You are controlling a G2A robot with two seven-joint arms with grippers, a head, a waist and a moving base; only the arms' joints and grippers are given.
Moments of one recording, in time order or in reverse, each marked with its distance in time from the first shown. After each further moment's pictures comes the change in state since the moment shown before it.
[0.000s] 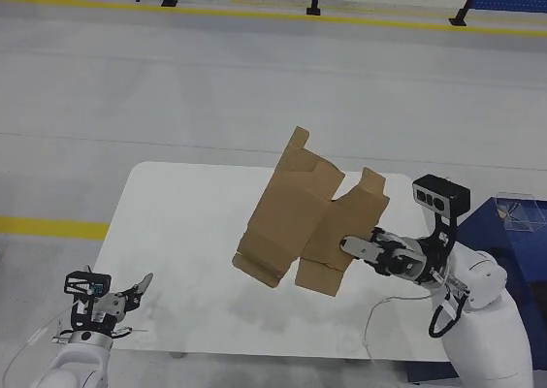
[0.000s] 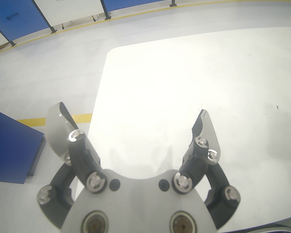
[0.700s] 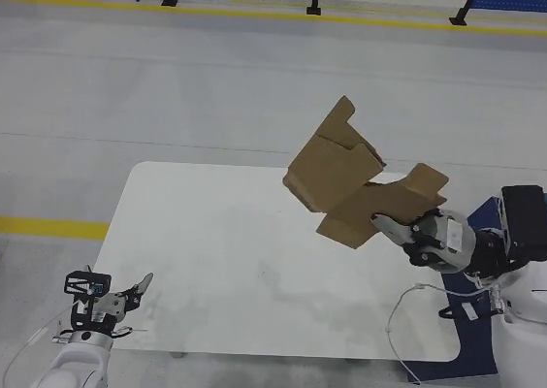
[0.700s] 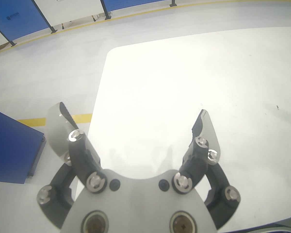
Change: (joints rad) left arm 0.000 0.000 0.000 0.000 0.000 0.000 0.000; right arm -0.023 0.006 0.297 -0.284 -0.811 -0.288 -0.342
